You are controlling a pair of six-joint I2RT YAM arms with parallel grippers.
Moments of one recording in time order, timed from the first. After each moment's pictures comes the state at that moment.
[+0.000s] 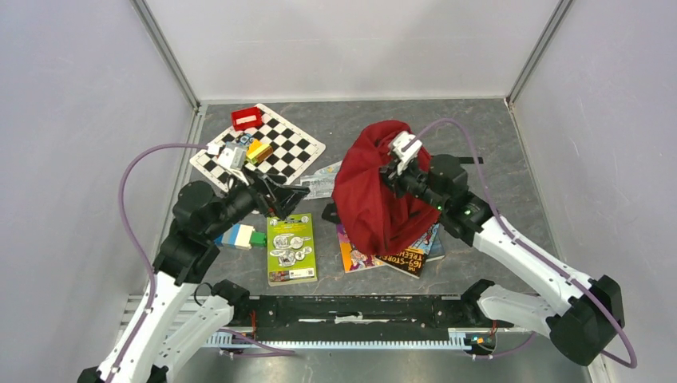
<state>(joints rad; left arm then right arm) -0.44 0.64 0.85 -0.27 0.35 -0.46 0.61 1.05 0.82 0.05 -0.19 -0.10</state>
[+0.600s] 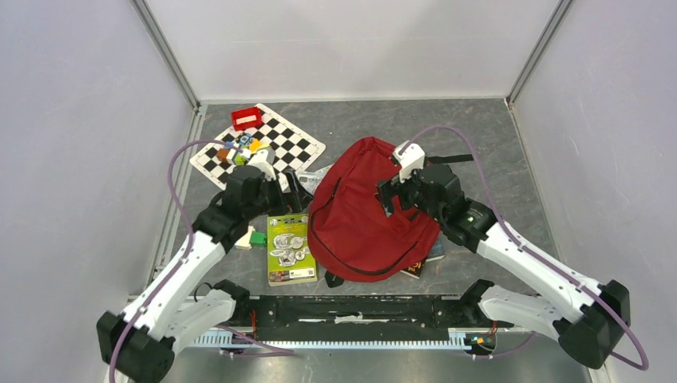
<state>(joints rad) -0.44 0.86 0.77 -0.45 0.12 -0.54 0.72 1.04 0.84 -0.21 0.08 -0.01</state>
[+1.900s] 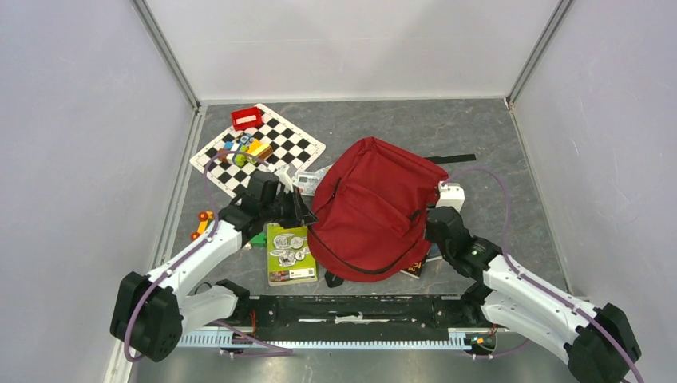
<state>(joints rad) -0.44 1.09 0.65 -0.31 0.35 -0.60 0.68 0.83 0.38 -0.28 0.53 0.47</state>
